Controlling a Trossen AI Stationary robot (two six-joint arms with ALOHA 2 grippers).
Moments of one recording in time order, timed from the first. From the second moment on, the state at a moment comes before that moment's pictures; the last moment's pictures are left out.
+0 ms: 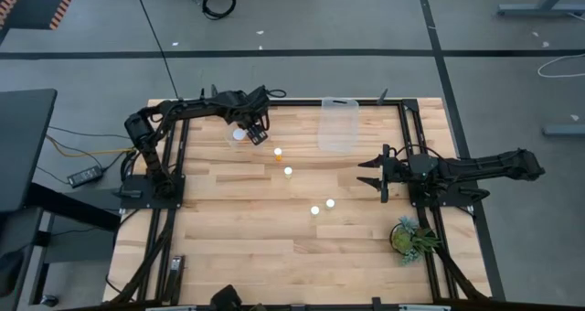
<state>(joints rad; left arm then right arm) 0.59 1.80 1.23 -0.70 -0.21 0.01 0.03 0.28 0.01 0.04 0.20 0.03</state>
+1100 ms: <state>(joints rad) 0.58 1.80 1.32 -0.78 -0.21 0.04 0.03 0.28 0.01 0.04 0.20 0.03</state>
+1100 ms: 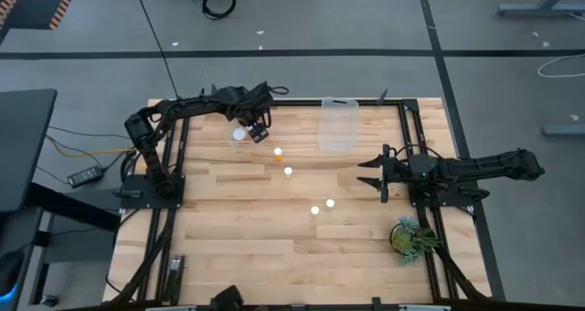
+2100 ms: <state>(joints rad) 0.48 1.80 1.45 -0.87 -0.12 0.01 0.03 0.28 0.01 0.04 0.20 0.03</state>
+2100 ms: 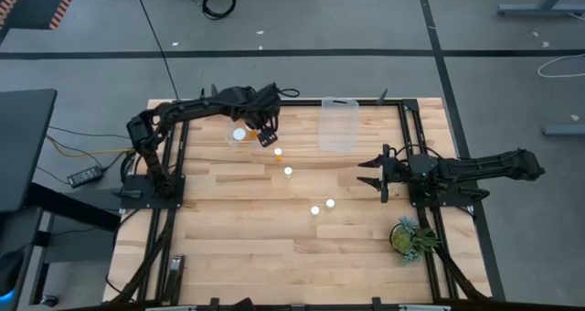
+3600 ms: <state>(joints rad) 0.43 1.80 1.45 -0.85 0.02 -0.20 0.03 0.28 0.01 0.04 0.20 0.03</state>
